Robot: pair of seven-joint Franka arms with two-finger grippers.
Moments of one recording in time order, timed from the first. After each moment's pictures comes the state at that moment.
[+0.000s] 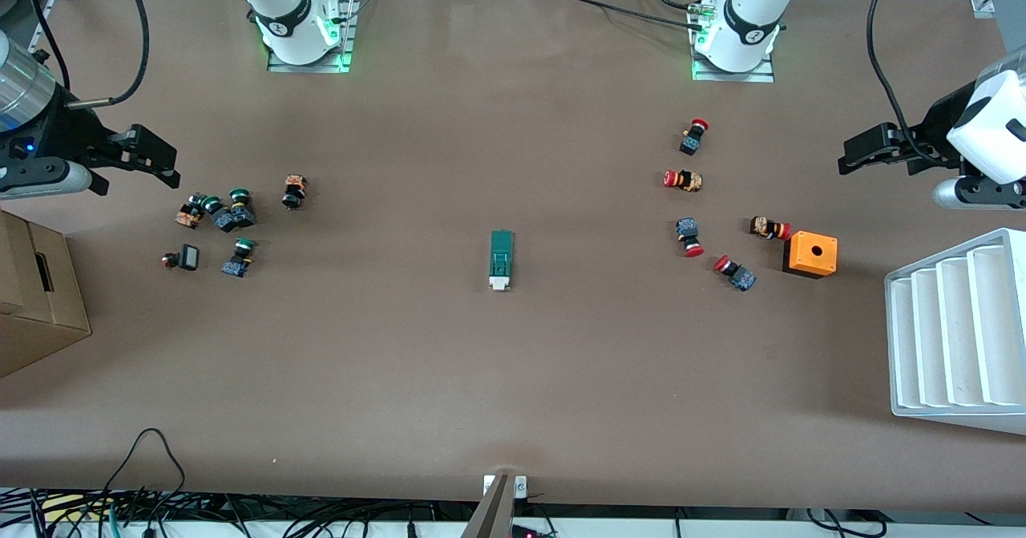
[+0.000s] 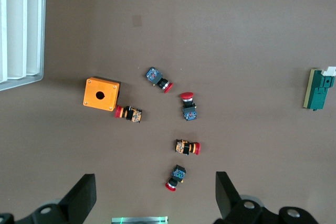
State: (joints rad) left arm -0.08 0.17 0.03 -1.34 -0.09 1.39 -0.09; right arm 0.08 0.05 0.00 -1.59 0.01 1.71 -0.03
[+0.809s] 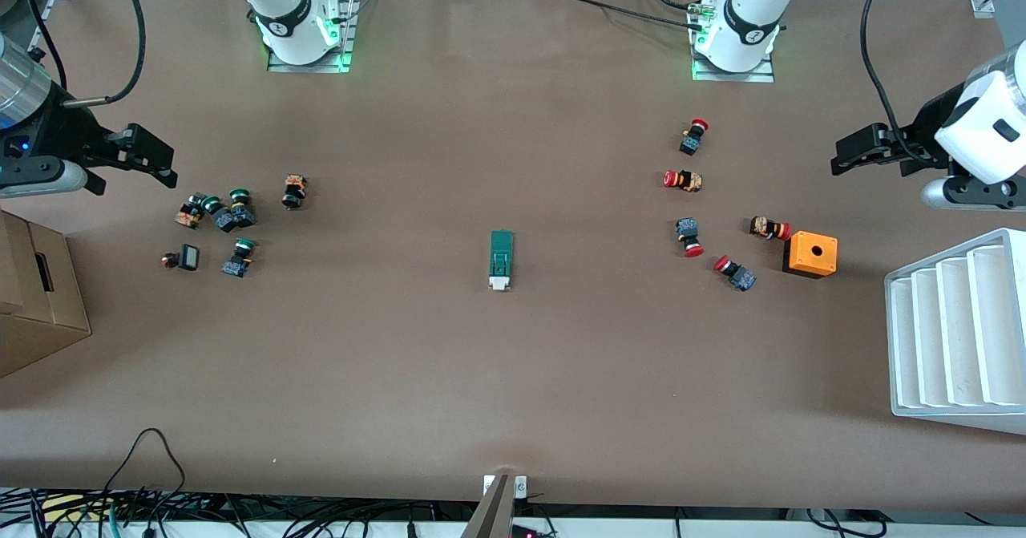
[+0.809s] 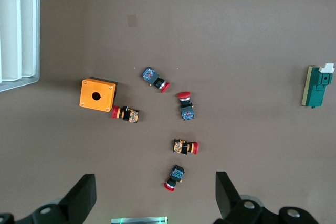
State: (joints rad) left arm -0.08 0.17 0.01 -1.35 -0.09 1.39 -0.09; right arm 0.08 0.05 0.00 -1.58 0.01 1.71 -0.03
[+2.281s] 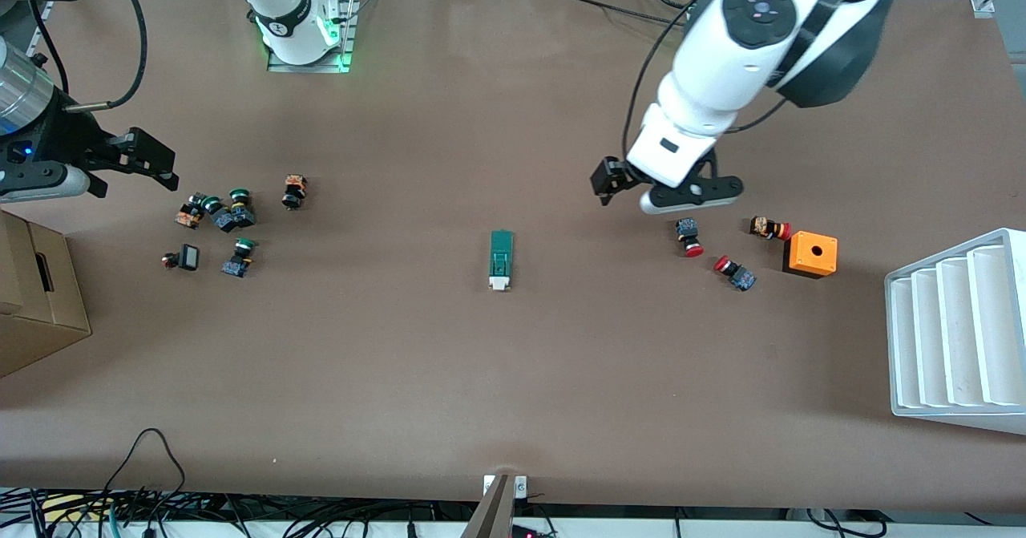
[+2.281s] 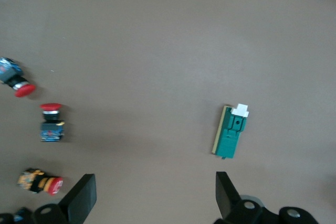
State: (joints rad) left arm -0.10 0.20 -0.48 -1.73 0.00 2.05 -0.83; right arm 0.08 0.06 0.00 -1.58 0.01 1.71 -0.03
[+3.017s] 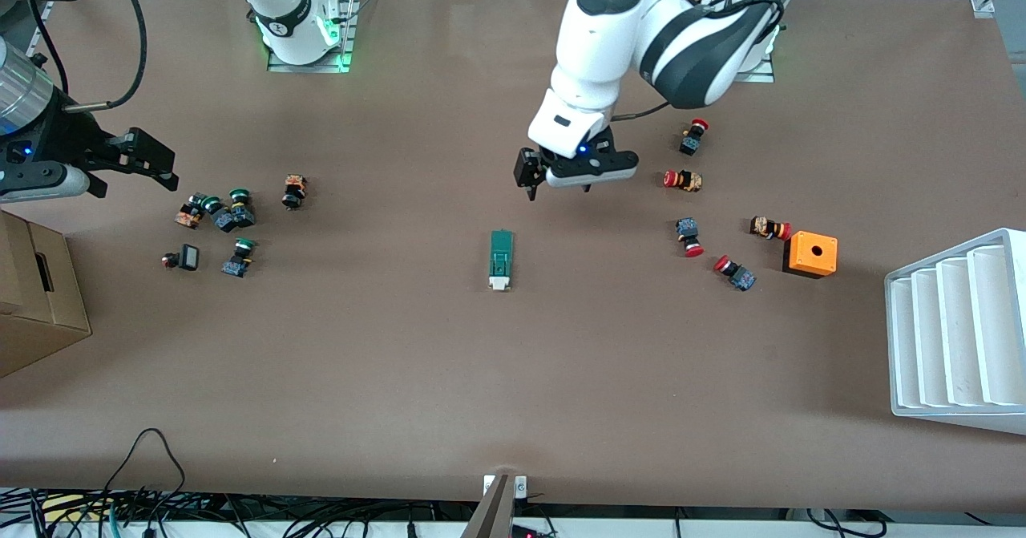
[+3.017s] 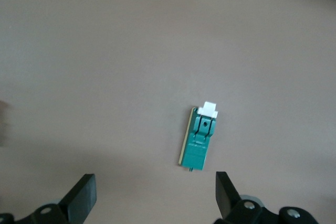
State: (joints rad) left arm -0.28 0.27 -0.50 -1.82 0.31 2.30 -1.20; right arm 0.08 0.06 0.00 -1.58 0.01 1.71 -0.03
